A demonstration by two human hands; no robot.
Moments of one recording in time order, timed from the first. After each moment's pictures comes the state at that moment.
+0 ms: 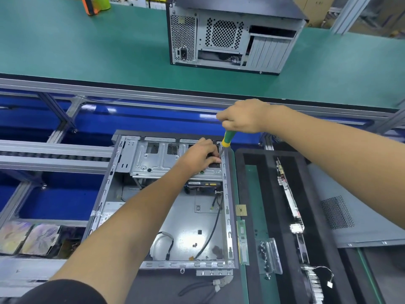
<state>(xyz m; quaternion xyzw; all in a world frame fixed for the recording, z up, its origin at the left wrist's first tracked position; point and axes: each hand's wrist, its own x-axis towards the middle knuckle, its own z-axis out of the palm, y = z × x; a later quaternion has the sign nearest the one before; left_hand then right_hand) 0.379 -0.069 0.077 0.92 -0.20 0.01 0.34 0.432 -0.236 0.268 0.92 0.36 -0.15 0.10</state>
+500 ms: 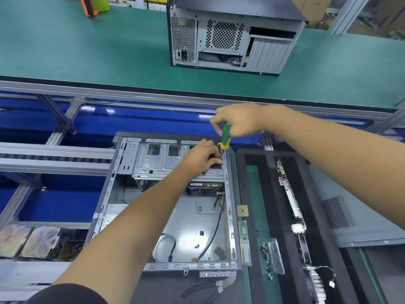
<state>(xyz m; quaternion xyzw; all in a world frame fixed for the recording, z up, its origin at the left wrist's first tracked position) 0.378 -0.069 0.078 0.91 -0.21 0.01 0.35 0.425 -0.221 0.269 0.90 0.38 -0.22 0.02</state>
